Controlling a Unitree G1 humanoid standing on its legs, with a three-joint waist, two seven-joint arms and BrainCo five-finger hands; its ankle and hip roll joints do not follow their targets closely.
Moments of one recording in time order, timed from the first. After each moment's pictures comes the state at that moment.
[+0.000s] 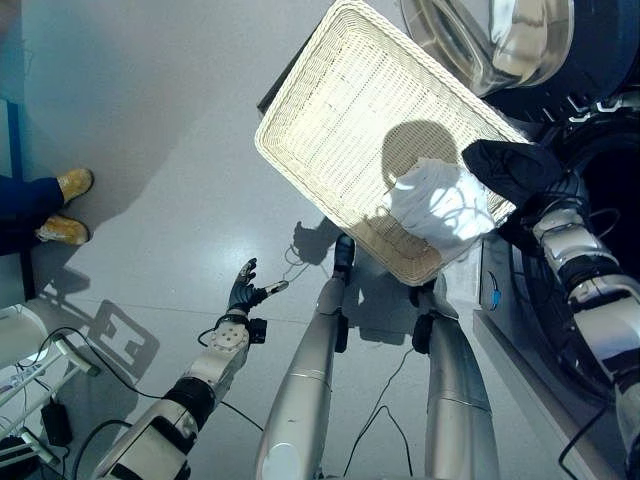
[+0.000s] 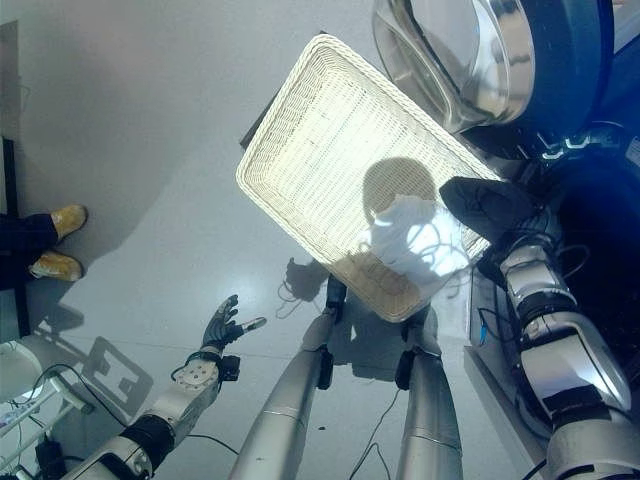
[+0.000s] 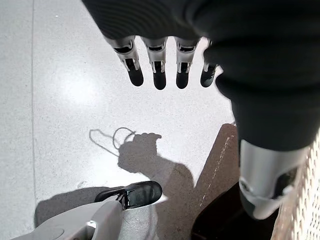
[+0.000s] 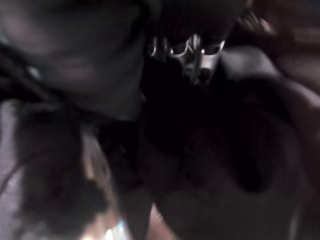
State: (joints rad) left arm -0.41 0.40 -0.48 0.76 -0.49 -0.20 0.34; right arm -0.88 -0.67 0.27 1.06 0.30 0.04 -0.45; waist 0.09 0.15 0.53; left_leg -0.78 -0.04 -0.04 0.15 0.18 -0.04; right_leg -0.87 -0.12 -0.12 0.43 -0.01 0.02
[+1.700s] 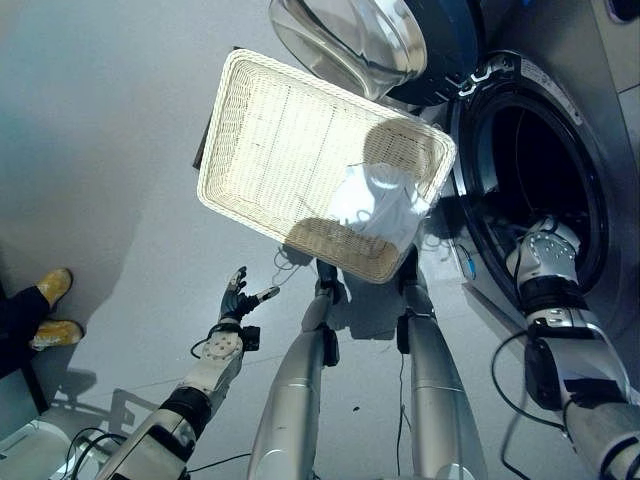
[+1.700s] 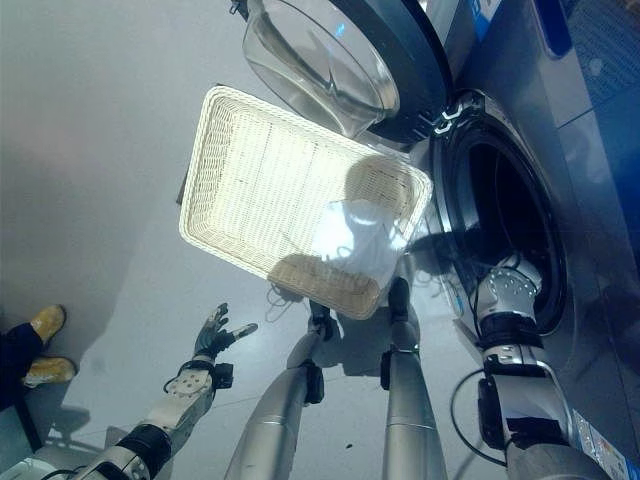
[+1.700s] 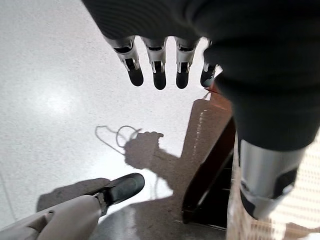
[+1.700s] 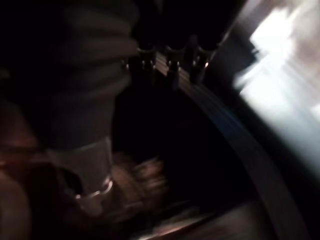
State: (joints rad) left arm -0.36 0.39 -0.48 0.81 -0.50 -0.23 0.34; right arm -0.79 -0.47 -0.14 0.76 1.98 -0.40 -0.43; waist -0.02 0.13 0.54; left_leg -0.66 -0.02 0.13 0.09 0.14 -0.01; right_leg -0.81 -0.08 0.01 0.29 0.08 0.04
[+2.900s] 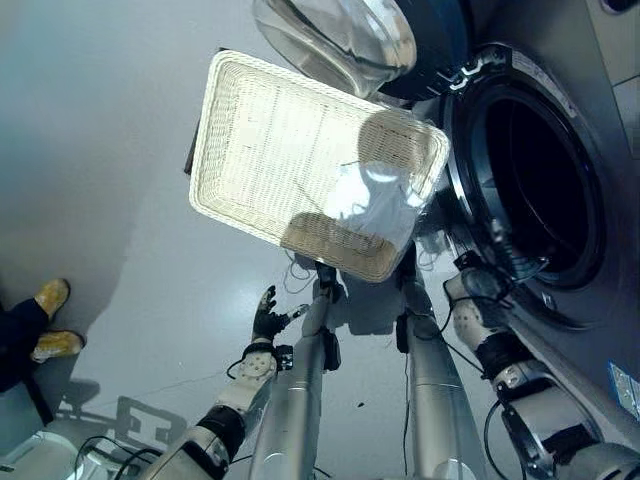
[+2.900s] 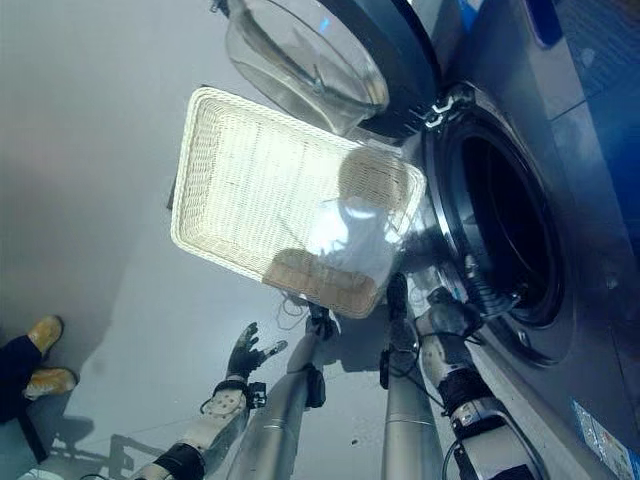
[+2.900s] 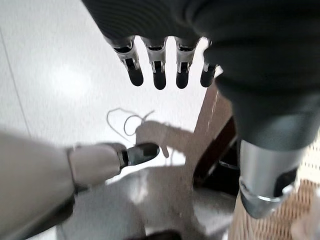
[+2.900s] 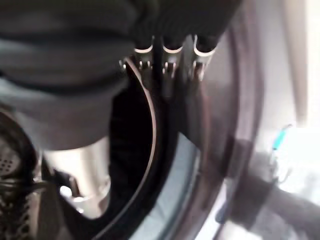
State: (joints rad) left arm -0.33 0.21 -0.51 0.83 -0.50 -0.28 0.41; right arm -0.56 -0.29 0.23 0.66 0.67 -0.42 -1.13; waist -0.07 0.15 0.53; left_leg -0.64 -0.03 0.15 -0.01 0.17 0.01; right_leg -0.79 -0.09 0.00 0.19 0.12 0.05
